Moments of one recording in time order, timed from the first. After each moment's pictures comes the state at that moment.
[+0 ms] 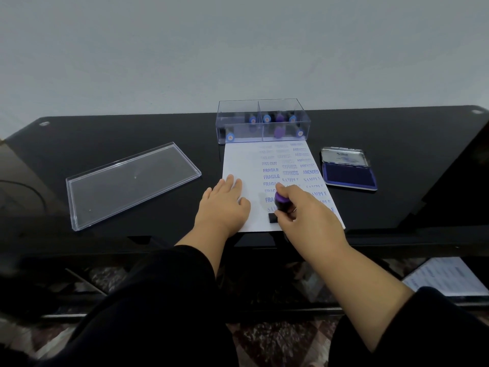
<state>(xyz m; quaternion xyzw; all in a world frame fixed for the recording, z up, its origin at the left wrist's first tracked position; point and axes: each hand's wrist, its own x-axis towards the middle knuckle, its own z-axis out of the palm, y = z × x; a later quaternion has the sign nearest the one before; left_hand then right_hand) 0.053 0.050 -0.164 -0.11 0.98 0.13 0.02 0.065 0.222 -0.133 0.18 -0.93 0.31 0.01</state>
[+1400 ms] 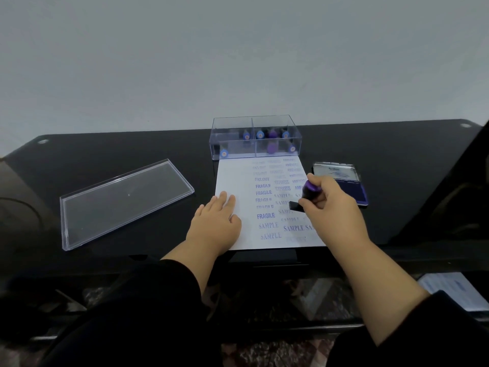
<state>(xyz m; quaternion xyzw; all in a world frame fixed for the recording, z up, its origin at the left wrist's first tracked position) 0.053 0.052 -0.161 -0.11 0.98 0.13 0.04 0.019 0.258 -0.125 0.10 -0.89 0.43 0.06</state>
